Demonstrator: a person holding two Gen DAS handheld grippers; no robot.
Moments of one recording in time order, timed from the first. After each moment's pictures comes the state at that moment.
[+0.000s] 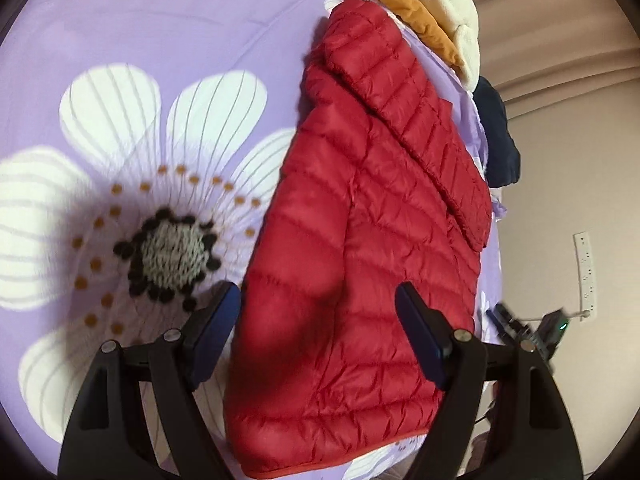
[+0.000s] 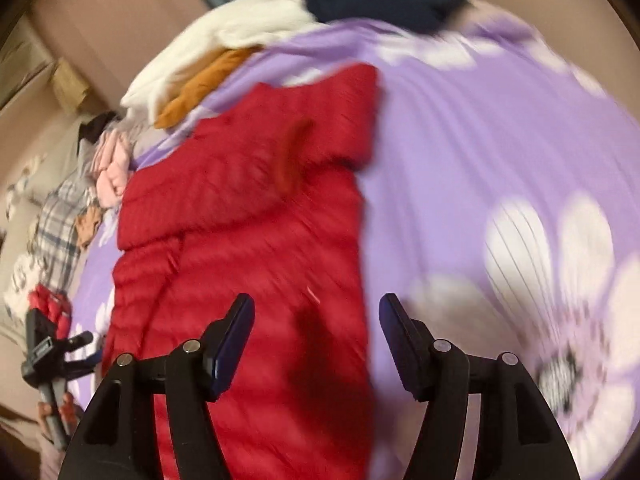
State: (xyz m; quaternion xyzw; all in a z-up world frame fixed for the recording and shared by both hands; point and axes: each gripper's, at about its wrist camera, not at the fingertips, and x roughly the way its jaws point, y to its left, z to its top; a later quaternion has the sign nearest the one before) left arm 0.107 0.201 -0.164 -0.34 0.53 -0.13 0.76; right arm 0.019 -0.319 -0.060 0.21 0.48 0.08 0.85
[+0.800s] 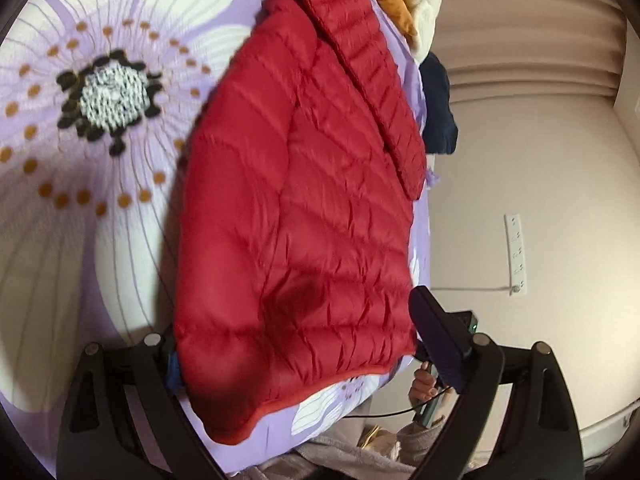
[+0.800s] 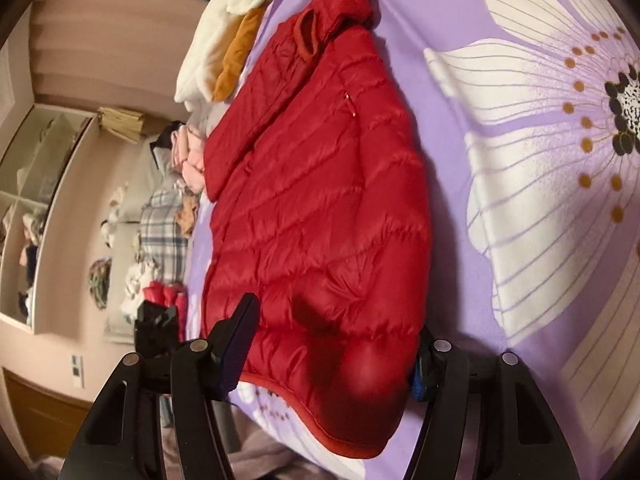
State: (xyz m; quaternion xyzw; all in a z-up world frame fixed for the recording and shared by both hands) left arm 0.066 0.172 -0.178 -0.42 0.53 -0.24 0.70; right arm -0.033 -0.296 -0.097 0.39 0.50 0.23 0.74
